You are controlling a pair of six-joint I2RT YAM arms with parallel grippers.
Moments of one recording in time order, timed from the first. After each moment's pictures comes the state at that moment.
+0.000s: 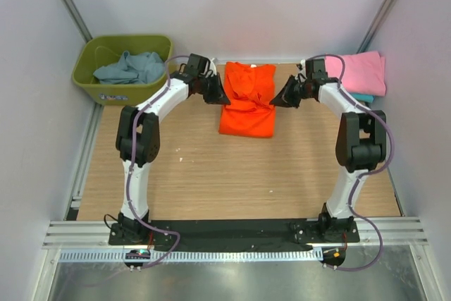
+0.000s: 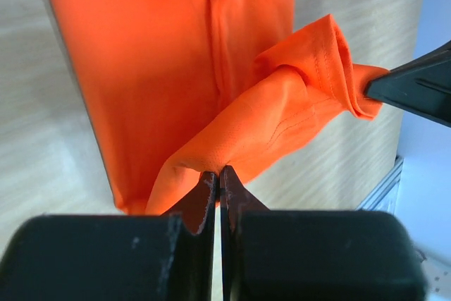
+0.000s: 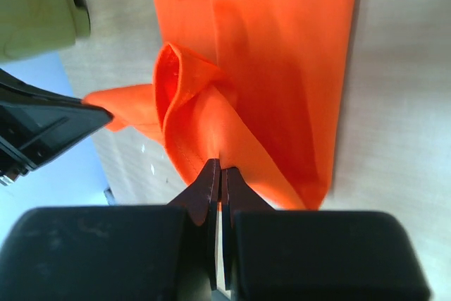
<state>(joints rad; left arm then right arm) -0.40 2.12 1.79 -0.51 0.48 -0.53 0.07 1.88 1.42 -0.46 -0.58 0.60</state>
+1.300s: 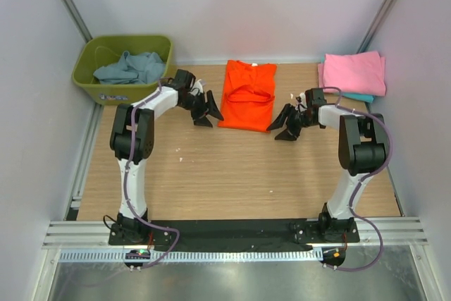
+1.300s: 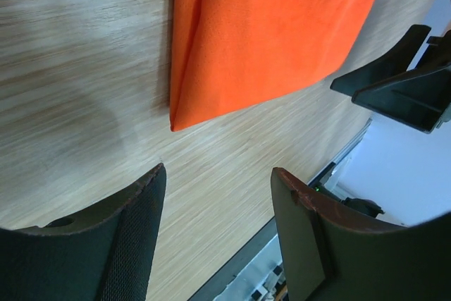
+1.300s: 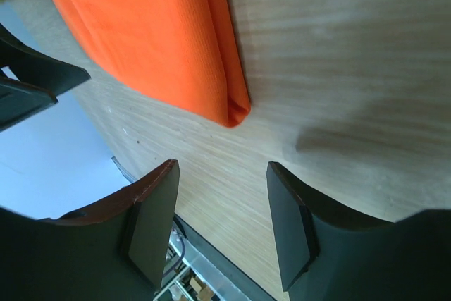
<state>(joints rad) -0.29 2.16 1.62 -0.58 0.68 -0.56 0.04 1.87 1.09 -0.36 -0.68 0.63</state>
